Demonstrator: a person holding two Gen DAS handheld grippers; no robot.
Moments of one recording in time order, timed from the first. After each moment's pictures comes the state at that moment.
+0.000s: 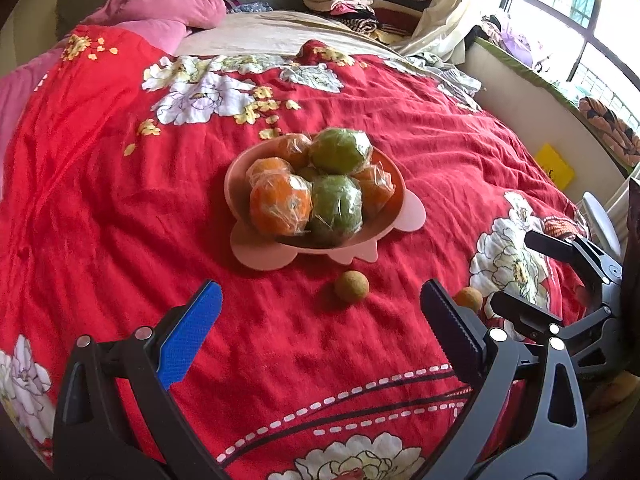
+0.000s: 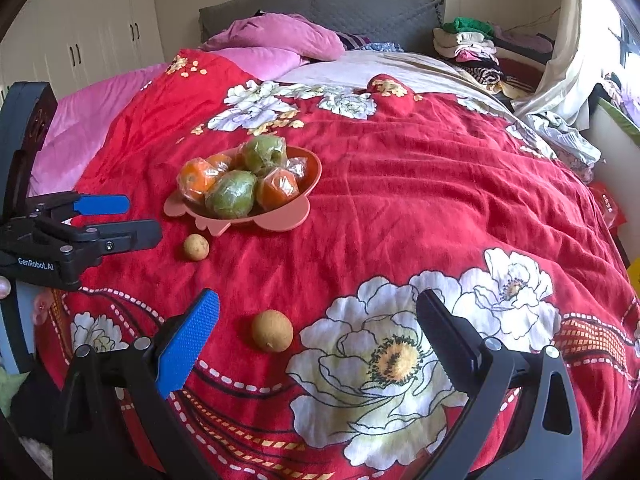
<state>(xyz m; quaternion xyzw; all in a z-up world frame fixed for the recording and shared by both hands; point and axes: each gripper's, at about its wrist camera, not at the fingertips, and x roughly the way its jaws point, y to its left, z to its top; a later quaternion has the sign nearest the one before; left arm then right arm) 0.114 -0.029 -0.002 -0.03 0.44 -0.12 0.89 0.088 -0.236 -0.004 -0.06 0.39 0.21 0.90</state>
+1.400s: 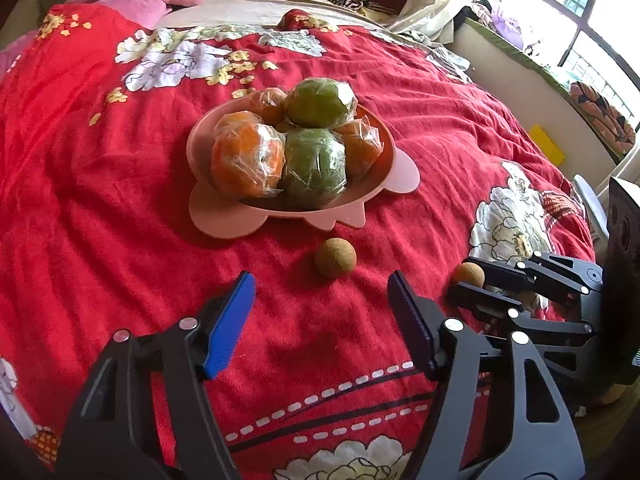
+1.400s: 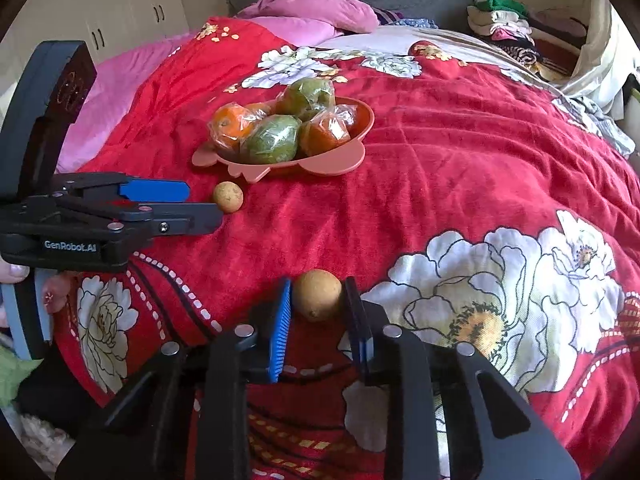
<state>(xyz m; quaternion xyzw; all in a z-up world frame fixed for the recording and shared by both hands) 0.119 -0.041 -0.031 -0.04 0.47 -0.15 0.87 0.086 -0.220 -0.040 -0.05 0.43 0.27 0.86</state>
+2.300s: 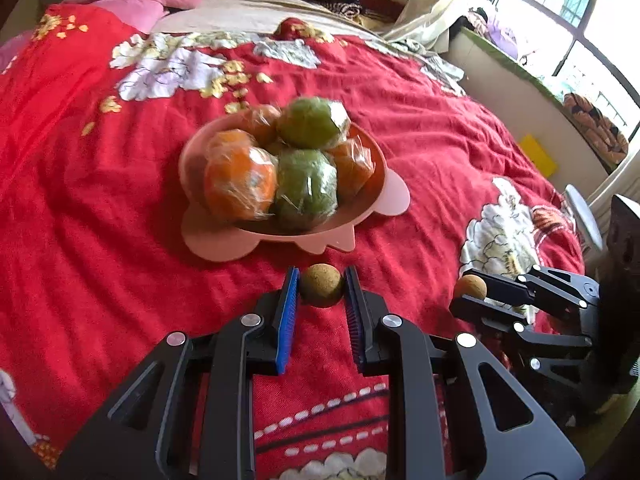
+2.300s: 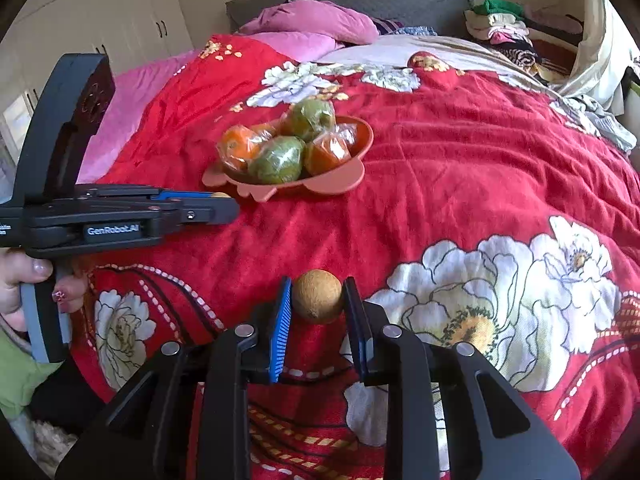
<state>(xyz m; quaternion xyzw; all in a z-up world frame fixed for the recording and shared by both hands) 0.125 -0.037 -0.021 -0.06 0.46 -0.16 0.87 0.080 -0.224 -0.022 -0.03 0.41 0.28 0.87</state>
